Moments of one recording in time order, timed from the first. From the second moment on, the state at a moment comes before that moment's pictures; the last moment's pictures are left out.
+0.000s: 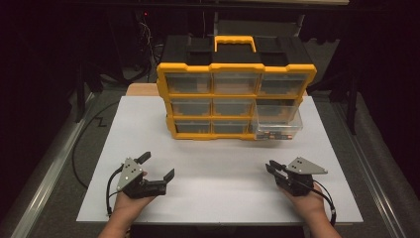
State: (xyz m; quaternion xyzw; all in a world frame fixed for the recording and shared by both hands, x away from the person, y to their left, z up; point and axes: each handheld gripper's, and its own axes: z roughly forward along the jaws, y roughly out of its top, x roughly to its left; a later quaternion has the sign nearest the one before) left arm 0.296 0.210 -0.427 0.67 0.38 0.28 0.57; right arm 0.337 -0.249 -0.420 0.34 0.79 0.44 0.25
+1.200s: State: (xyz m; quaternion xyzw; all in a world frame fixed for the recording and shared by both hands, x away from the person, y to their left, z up) left arm 0.297 0.209 -0.429 0.68 0.38 0.28 0.56; right arm 0.362 -0.237 -0.323 0.35 0.73 0.49 0.32
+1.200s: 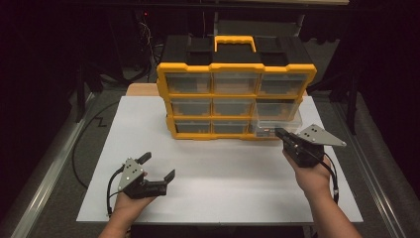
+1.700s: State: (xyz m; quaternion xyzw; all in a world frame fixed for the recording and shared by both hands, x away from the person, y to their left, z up) left arm 0.297 0.209 -0.428 0.68 0.38 0.28 0.56; right arm 0.404 -0.232 -0.320 0.37 0.72 0.48 0.34
